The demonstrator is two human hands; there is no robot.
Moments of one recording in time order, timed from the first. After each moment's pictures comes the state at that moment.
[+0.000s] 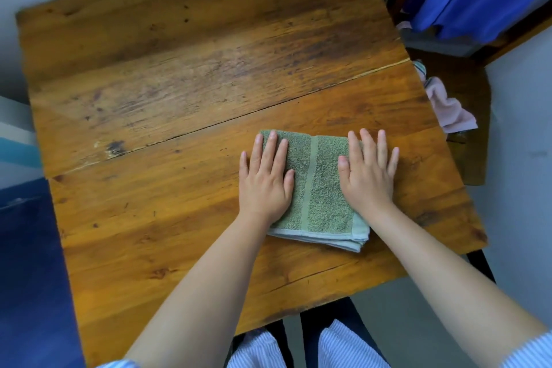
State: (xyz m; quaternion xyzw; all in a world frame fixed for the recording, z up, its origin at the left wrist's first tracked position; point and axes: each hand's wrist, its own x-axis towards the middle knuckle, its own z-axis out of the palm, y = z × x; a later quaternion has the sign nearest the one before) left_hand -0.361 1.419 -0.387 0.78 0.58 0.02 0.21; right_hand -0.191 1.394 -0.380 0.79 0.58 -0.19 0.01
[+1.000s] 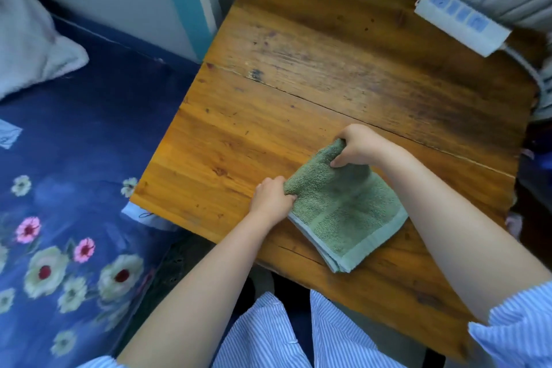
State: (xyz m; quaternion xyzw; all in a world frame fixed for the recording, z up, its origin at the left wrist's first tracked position) left_hand -0.411 1.338 -0.343 0.37 0.82 0.05 0.43; right_hand -0.314 1.491 -0.293 0.44 0.80 -0.33 0.26
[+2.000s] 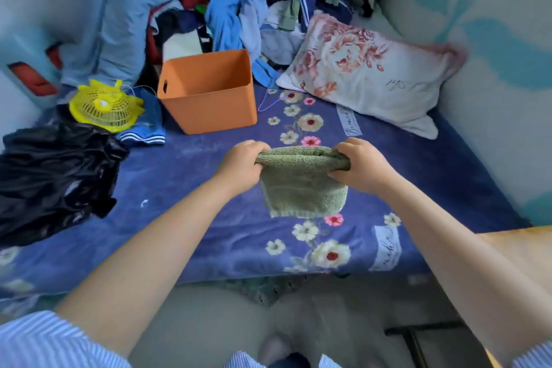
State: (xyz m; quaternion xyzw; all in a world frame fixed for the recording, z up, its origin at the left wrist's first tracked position) left_hand -0.645 0.786 -0.145 0.10 0.96 0.25 0.02; right_hand -0.640 1.009 -0.137 -0.14 0.97 -0.22 0.05
